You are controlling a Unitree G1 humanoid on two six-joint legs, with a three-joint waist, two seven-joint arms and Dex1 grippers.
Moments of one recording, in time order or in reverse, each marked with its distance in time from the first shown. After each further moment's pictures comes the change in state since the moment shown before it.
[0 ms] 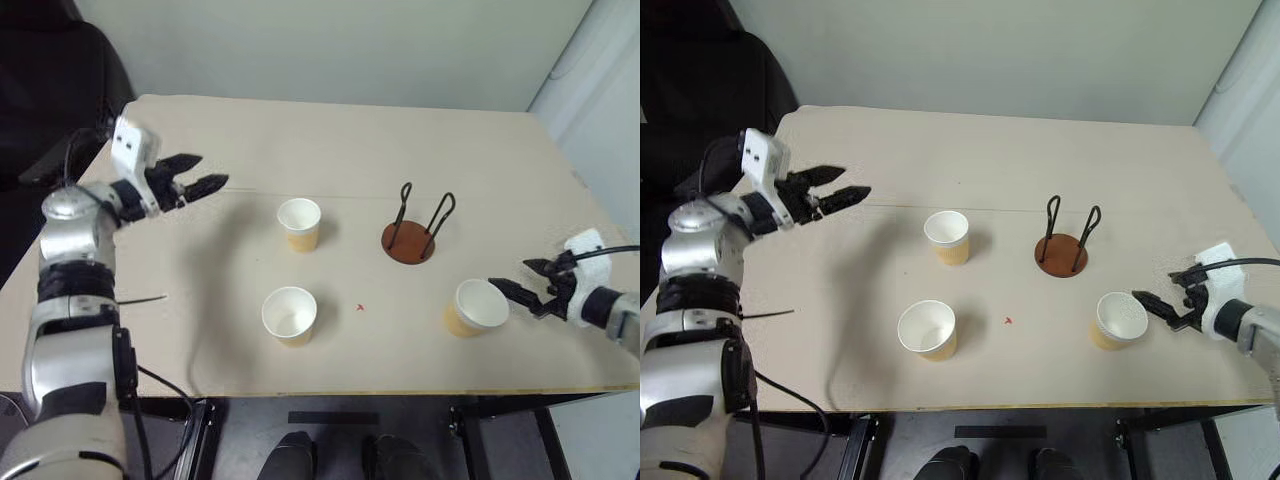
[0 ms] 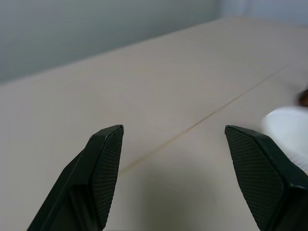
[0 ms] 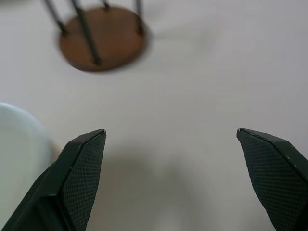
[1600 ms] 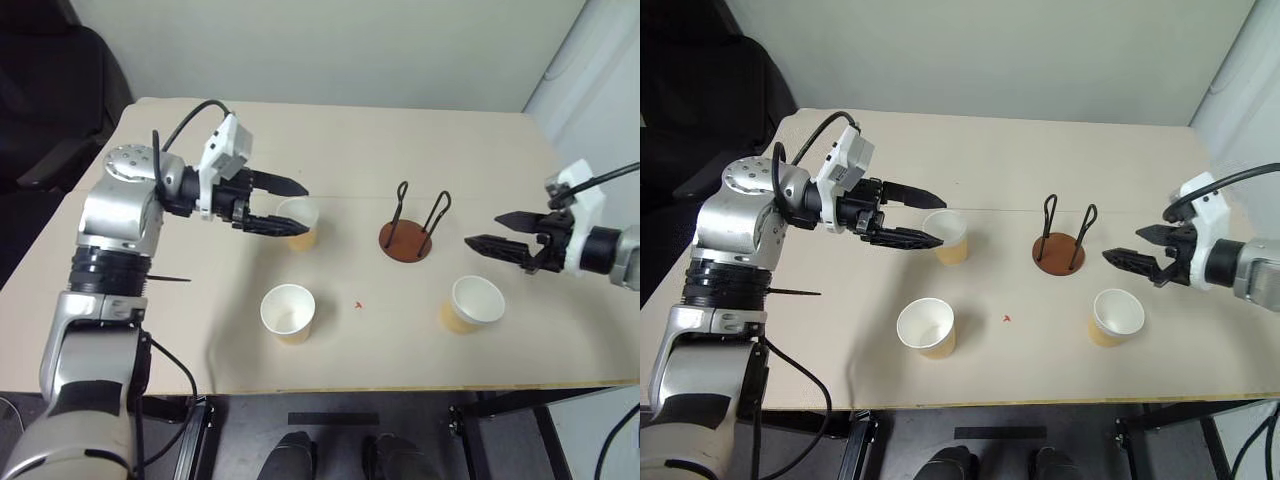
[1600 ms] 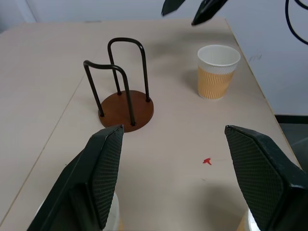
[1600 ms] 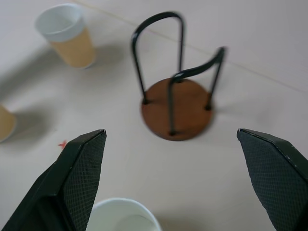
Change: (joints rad) left arm 0.060 -0.042 -0.240 -0.495 -0.099 0.253 -0.387; right arm -0.376 -0.090 0.182 -0.029 0.267 0.311 -0.046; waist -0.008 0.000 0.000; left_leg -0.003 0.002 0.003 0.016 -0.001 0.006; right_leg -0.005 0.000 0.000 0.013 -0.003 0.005
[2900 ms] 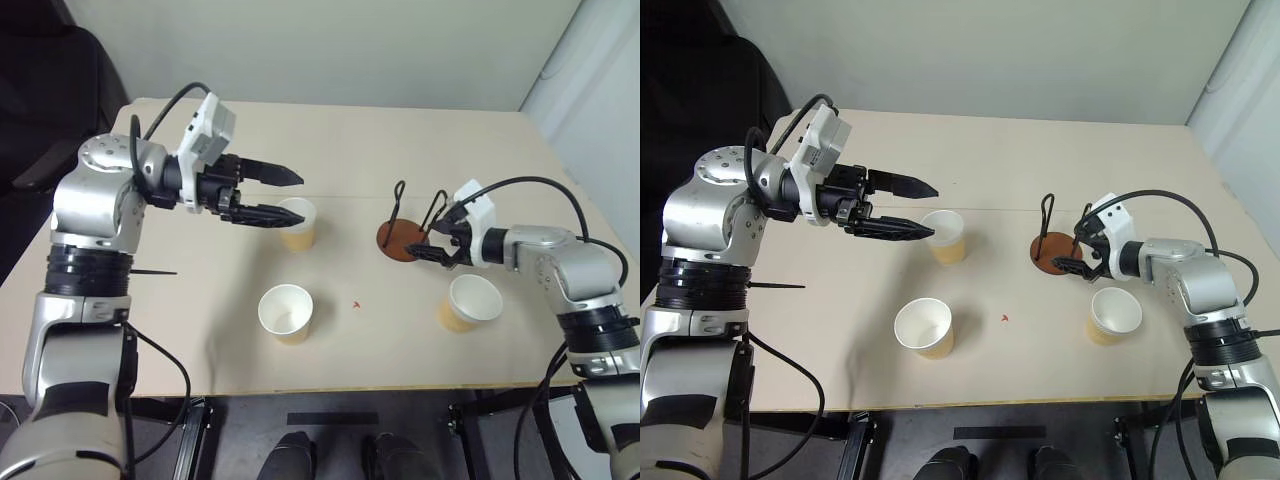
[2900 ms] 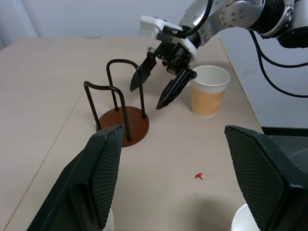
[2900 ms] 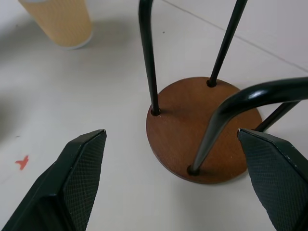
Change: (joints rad) left arm -0.016 0.051 0.029 -0.058 -0.077 0.092 0.003; right arm -0.207 0.287 0.339 0.382 -0.394 -0.315 0.084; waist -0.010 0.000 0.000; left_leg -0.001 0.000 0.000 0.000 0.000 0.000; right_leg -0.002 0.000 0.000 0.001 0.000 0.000
